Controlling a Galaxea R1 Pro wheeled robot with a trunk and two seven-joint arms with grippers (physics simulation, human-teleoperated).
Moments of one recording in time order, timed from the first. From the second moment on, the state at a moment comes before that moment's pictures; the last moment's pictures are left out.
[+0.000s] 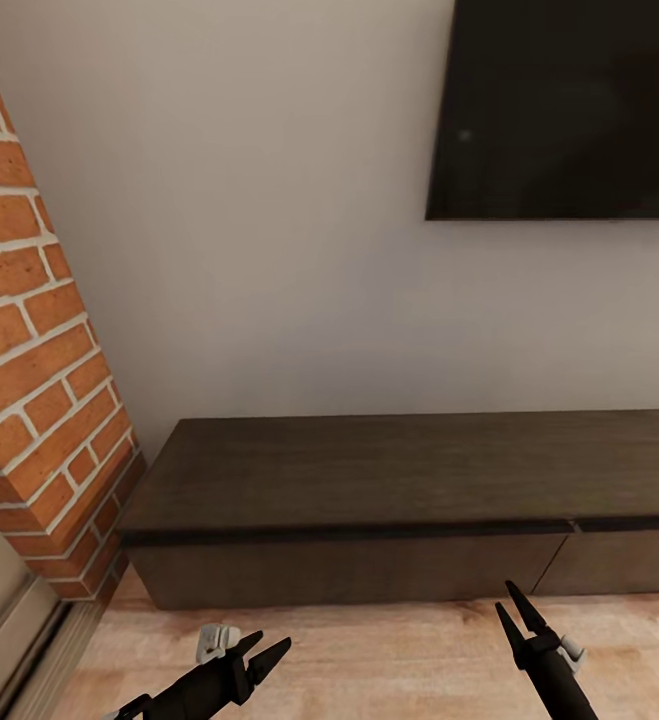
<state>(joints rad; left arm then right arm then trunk) -0.14 0.36 -0.64 -1.16 1.03 0.04 -0.48 -0.34 -0.12 -0.71 -0.33 -0.68 0.28 1.26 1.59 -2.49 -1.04</state>
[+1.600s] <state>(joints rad) -0.14 0.36 -0.72 -1.12 1.02 0.09 -0.56 -0.34 -0.12 -0.71 -0.33 -0.68 0.28 1.25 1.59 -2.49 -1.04</state>
